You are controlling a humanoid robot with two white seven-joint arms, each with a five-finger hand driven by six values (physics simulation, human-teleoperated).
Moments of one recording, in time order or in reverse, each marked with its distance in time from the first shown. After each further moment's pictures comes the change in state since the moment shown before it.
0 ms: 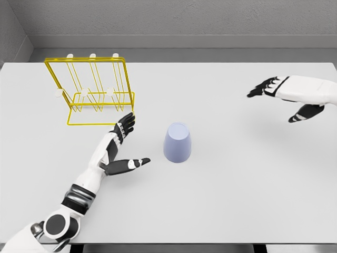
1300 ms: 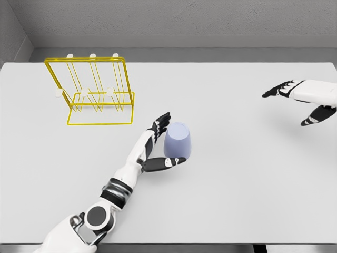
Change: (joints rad) left arm -0.081 -0.193 -0.074 0.034 -0.095 0.176 0.014; right arm 0.029 0.008 -0.026 0.126 -0.012 0.000 0.022
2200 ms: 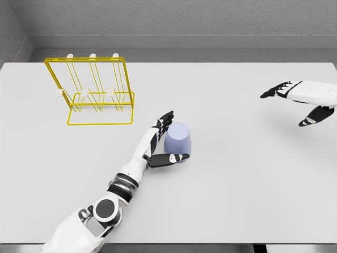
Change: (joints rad) left arm -0.041 -0.053 -0.002 0.077 -0.001 0.033 -0.001; right arm 0.002 0.009 0.000 -0.001 0.000 0.000 0.003
